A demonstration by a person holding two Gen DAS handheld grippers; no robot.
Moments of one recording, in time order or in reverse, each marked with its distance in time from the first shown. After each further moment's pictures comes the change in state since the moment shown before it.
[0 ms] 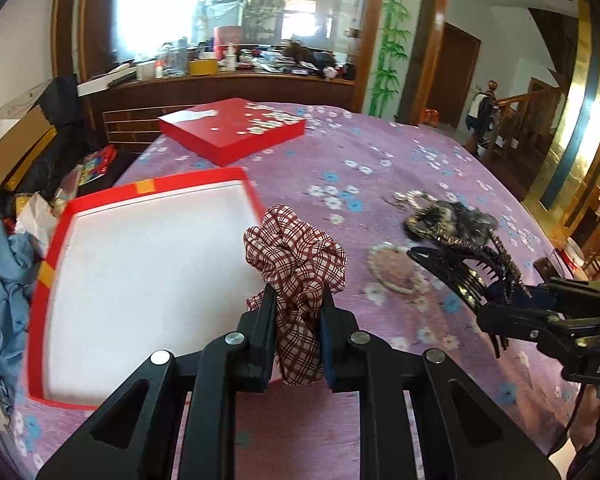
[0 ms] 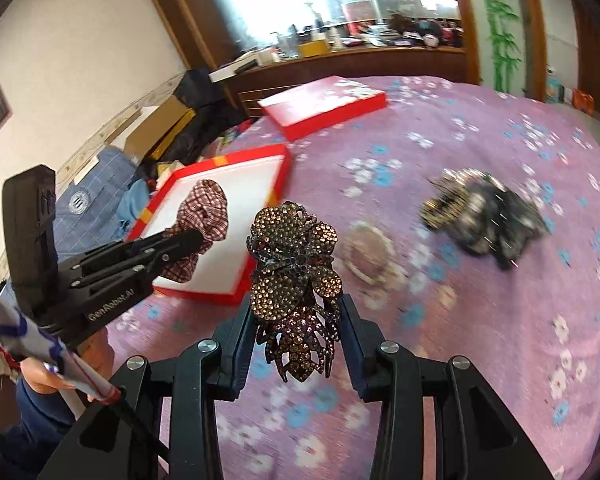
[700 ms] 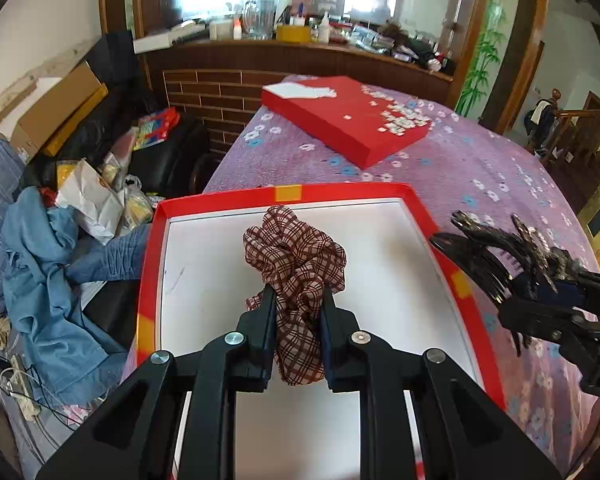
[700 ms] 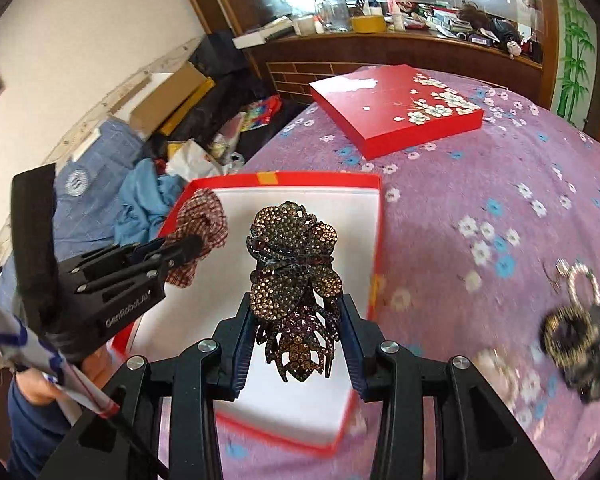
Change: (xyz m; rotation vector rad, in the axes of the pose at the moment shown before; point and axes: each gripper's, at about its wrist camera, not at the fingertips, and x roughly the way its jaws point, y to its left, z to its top) left arm 0.057 0.155 0.062 -0.117 0.139 0.134; right arm 0.133 0.085 0.108 -0.066 0.132 0.007
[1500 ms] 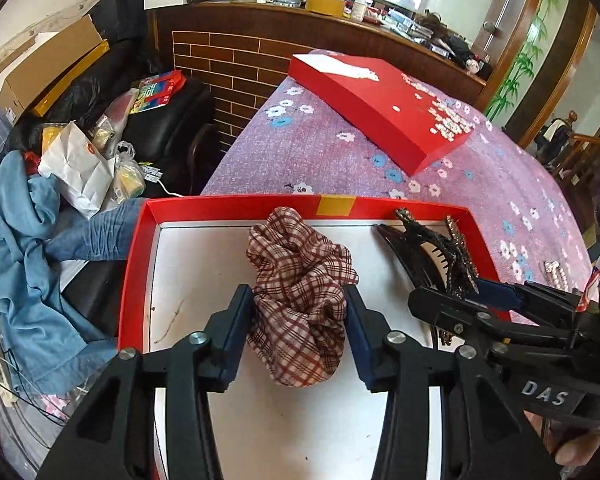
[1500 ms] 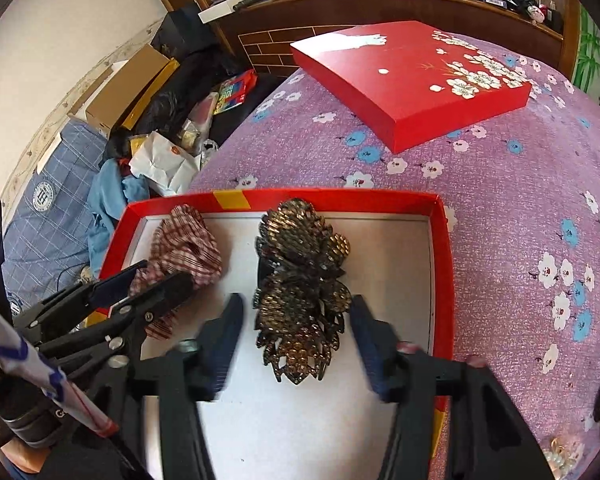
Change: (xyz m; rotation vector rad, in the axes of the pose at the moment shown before) left arm 0.059 0.040 0.025 -0.116 0.073 -0.032; right arm 0.107 0.000 0.052 0.081 0.085 -0.024
